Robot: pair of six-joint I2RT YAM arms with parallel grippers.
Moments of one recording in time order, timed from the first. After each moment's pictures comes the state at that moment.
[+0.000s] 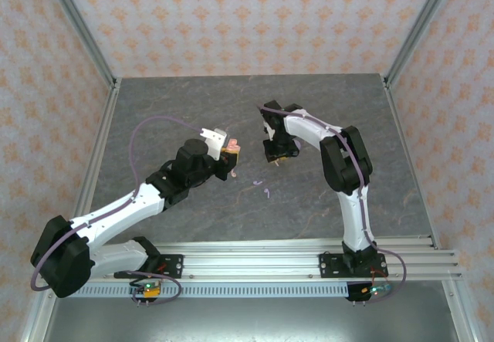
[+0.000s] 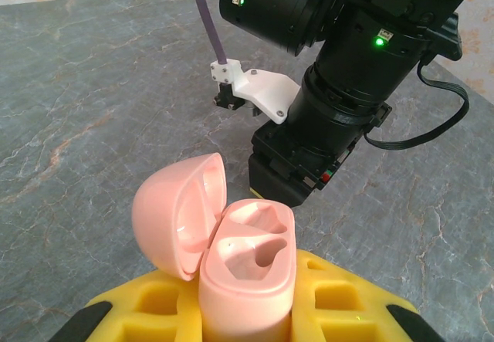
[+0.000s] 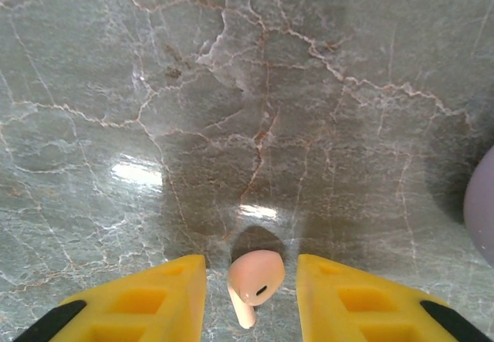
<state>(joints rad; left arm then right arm) -0.64 1.15 0.70 -0.01 0.00 -0.24 0.50 2.15 1.66 -1.01 -0.07 0.20</state>
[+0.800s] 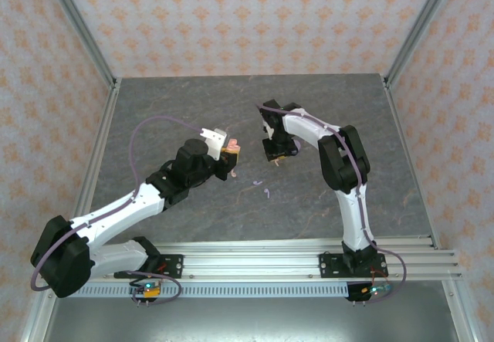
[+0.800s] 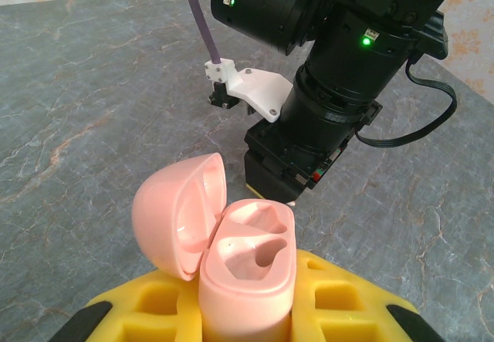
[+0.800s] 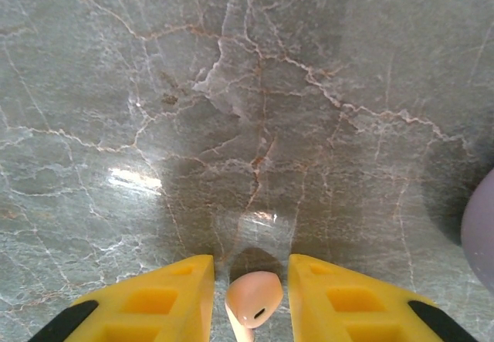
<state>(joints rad) -0.64 1.15 0.70 -0.01 0.00 -0.24 0.50 2.18 1.69 -1.02 -0.06 0.20</state>
